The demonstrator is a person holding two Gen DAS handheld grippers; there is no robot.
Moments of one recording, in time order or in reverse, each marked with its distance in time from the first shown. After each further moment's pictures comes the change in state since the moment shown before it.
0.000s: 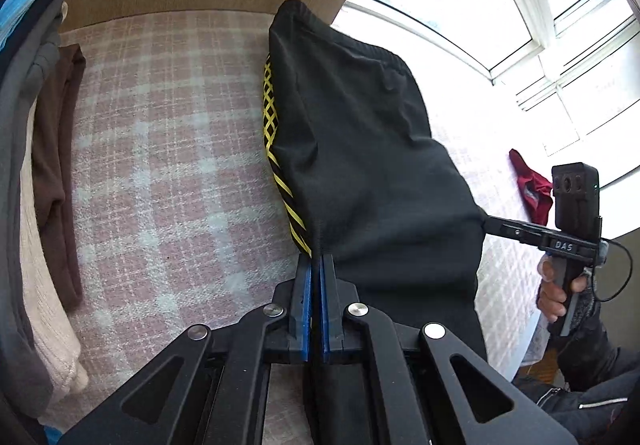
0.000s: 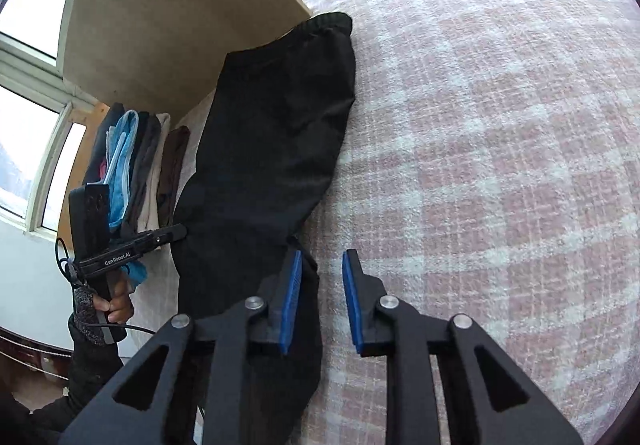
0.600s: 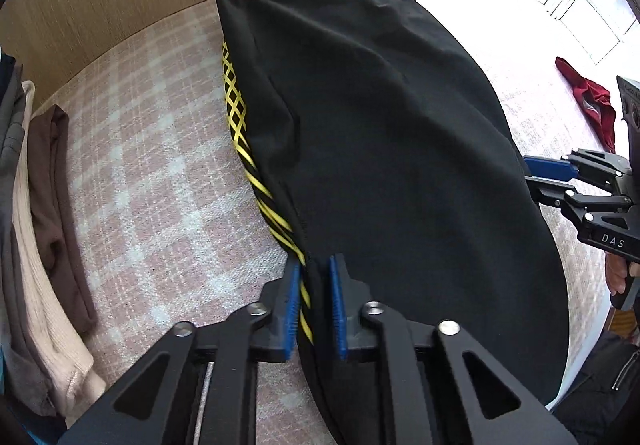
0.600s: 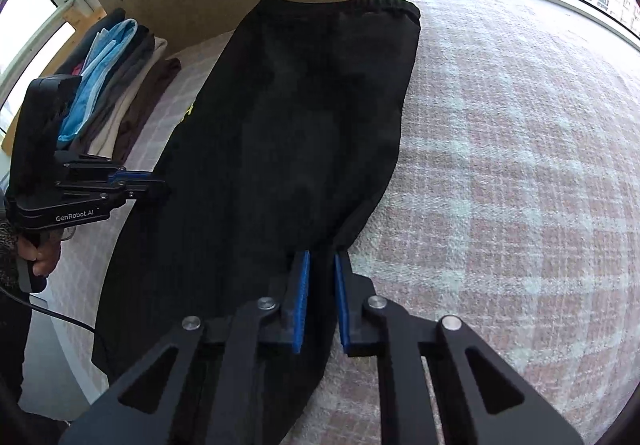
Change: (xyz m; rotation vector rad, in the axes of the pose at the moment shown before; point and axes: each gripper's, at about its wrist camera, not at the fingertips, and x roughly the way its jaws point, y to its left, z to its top) left arm 0.053 -0.054 -0.017 0.218 0.088 0.230; right arm 0.052 0.059 -0.017 -0.300 0.054 -0.135
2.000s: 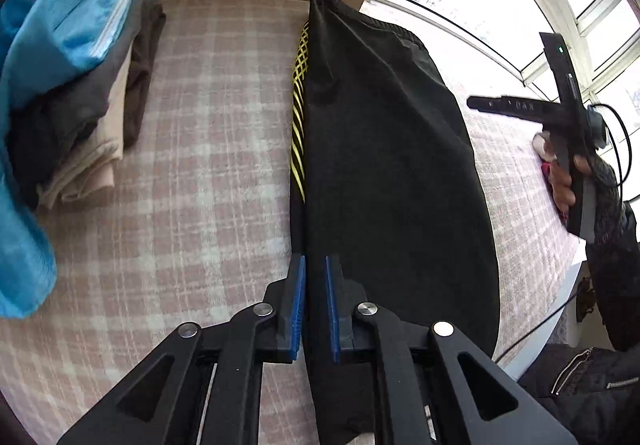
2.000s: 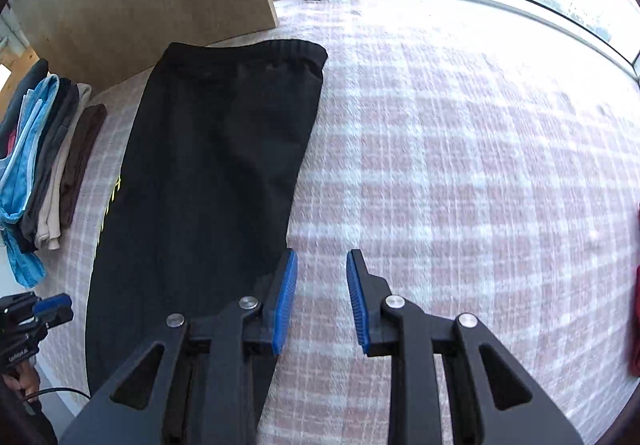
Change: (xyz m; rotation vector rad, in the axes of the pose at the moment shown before) left arm -0.050 0.027 -0.053 -0.286 -0.115 -0.107; right arm -0.013 -0.029 0.029 0.090 0.034 -0.240
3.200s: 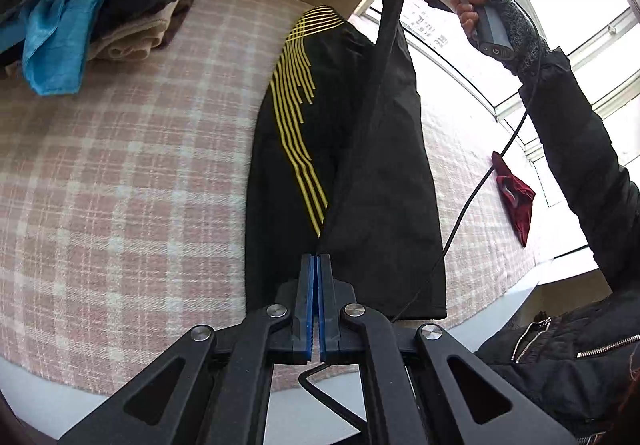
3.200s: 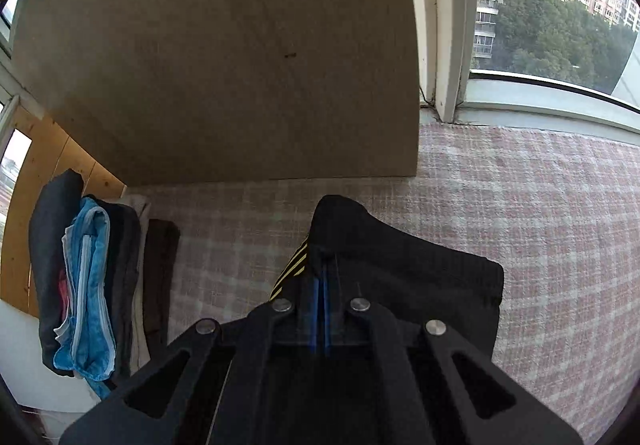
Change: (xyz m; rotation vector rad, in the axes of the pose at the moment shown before) left arm -0.050 -0.013 -0.147 -0.232 -0.115 -0.115; right arm 0.039 0.138 0.176 -0.041 -0.012 0.121
